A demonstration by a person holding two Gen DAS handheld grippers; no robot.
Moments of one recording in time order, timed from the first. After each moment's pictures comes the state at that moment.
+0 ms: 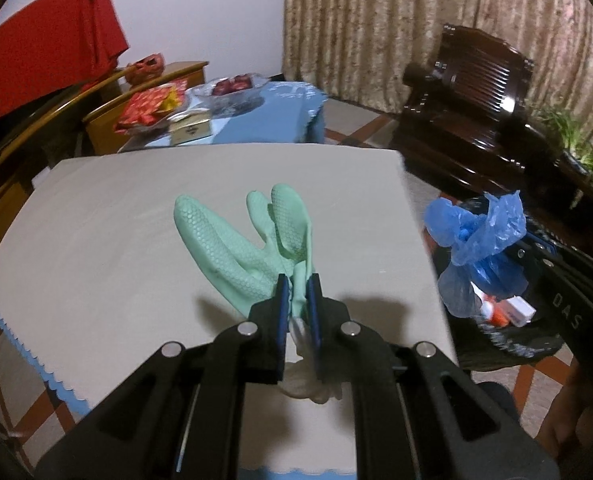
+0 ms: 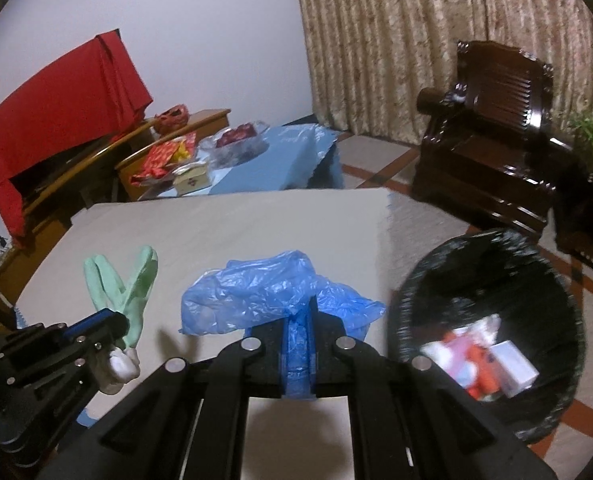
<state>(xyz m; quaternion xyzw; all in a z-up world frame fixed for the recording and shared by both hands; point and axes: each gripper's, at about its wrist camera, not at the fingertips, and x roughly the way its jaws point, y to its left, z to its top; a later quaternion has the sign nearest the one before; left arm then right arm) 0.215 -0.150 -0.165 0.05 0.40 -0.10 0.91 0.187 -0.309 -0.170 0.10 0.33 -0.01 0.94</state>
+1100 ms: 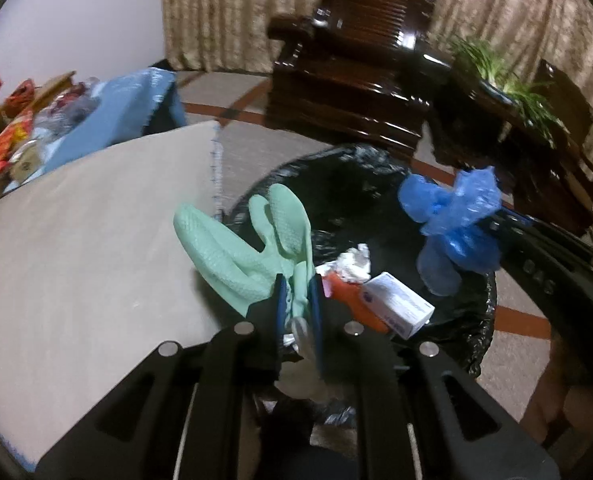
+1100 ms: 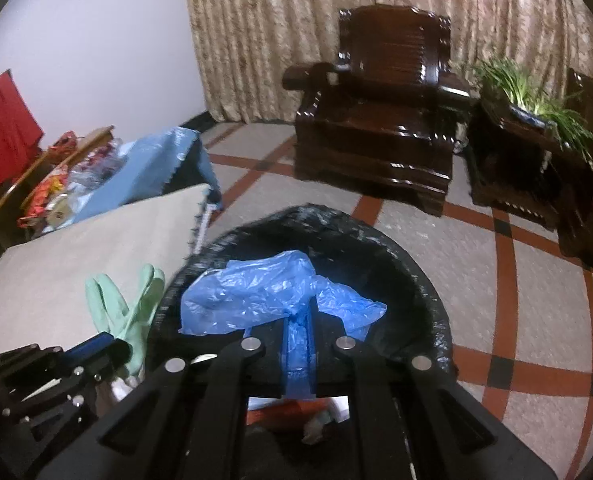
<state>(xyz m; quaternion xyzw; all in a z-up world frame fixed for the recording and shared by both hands) 0.231 -0.416 -0.234 0.10 0.45 -0.26 0.85 0.177 -0.561 -0.232 0.15 0.37 -0.16 0.90</state>
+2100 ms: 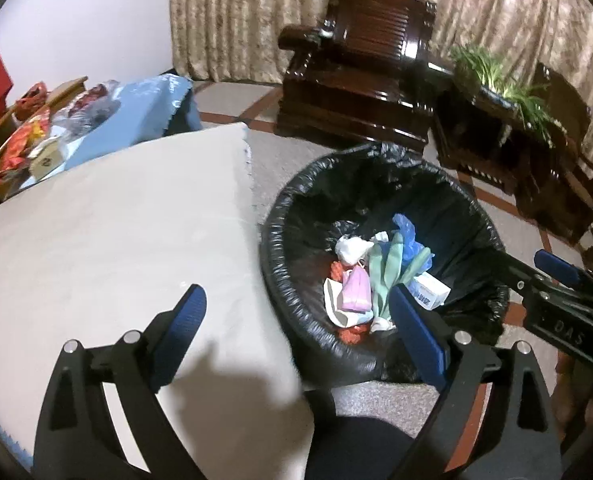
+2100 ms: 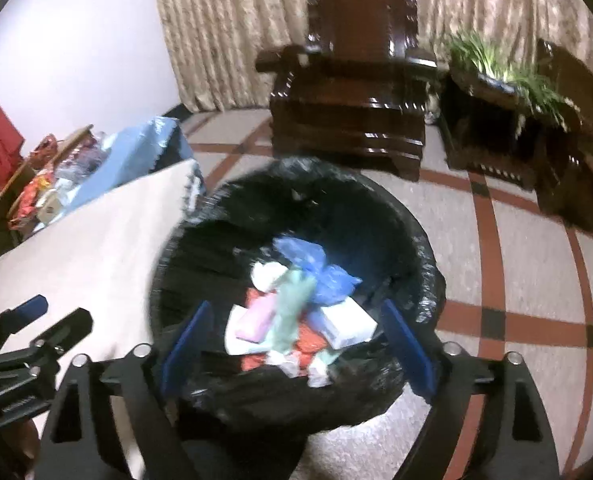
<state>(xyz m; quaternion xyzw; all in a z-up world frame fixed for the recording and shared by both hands) 0.211 -0.336 -0.216 0.10 0.42 -0.25 0.87 0.112 -0.507 -0.224 0.17 0.38 -0.20 0.89</state>
